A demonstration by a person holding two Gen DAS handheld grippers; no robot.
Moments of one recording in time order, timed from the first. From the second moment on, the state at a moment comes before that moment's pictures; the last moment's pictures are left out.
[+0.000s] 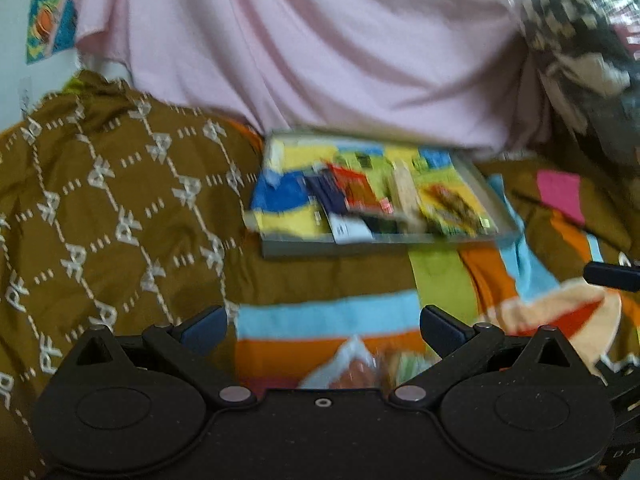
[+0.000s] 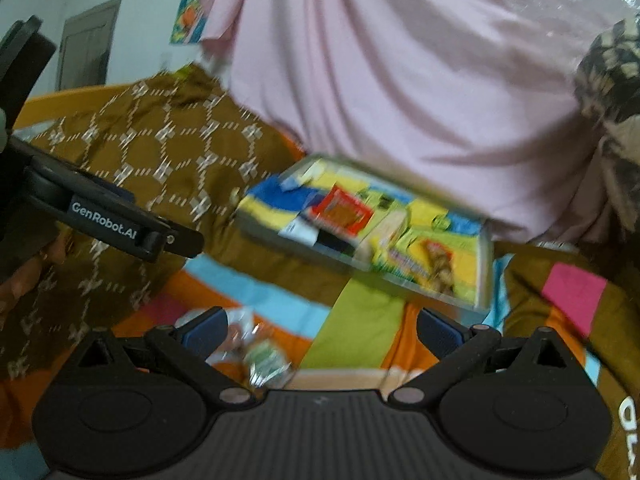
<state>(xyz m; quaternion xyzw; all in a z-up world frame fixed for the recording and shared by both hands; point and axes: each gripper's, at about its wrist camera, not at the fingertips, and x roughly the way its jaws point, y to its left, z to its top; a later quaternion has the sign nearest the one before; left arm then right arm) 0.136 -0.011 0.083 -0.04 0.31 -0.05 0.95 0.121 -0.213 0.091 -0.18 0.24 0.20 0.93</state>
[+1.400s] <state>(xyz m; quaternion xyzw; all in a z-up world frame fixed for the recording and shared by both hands) 0.133 -0.012 0.017 -0.03 0.43 -0.05 0.90 0.112 -0.217 0.032 -0.18 0.34 0.22 0.90</state>
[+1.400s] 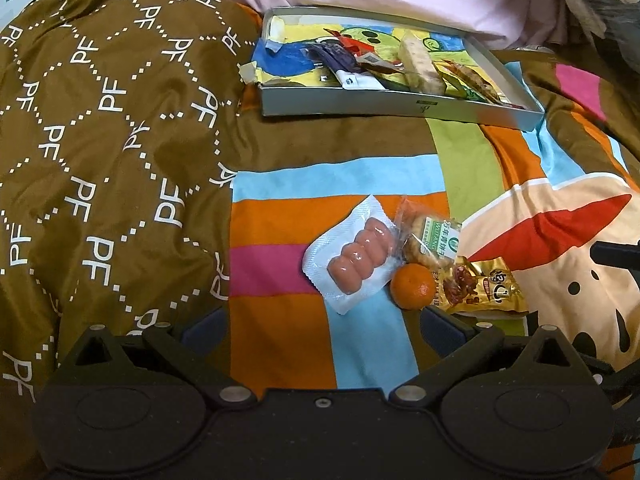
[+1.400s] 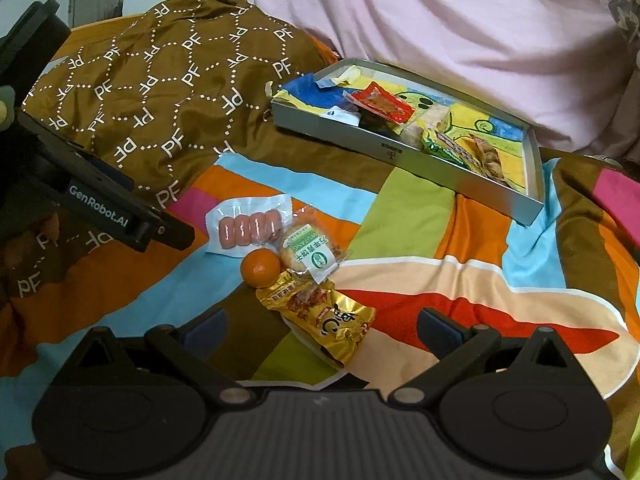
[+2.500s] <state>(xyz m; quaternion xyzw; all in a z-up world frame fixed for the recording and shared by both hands) 0.158 -0.028 -0.006 0.02 0.40 -0.10 0.91 0.142 -0.220 -0.003 -0.20 0.36 0.25 0.88</state>
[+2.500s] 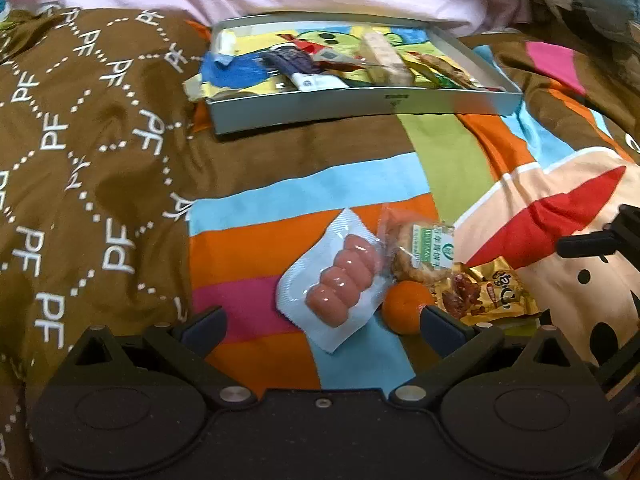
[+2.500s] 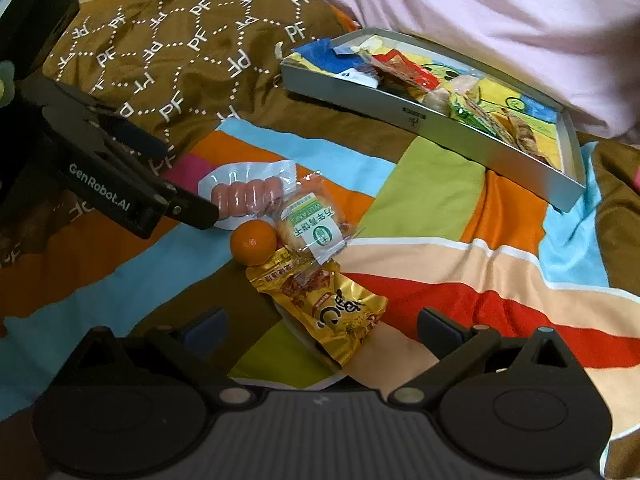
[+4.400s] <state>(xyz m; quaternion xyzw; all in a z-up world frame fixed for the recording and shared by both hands) 0.167 -0.074 -0.030 0.03 0.43 -0.19 0.88 0.157 -0.229 -0.012 -0.23 0.42 0.34 0.81</state>
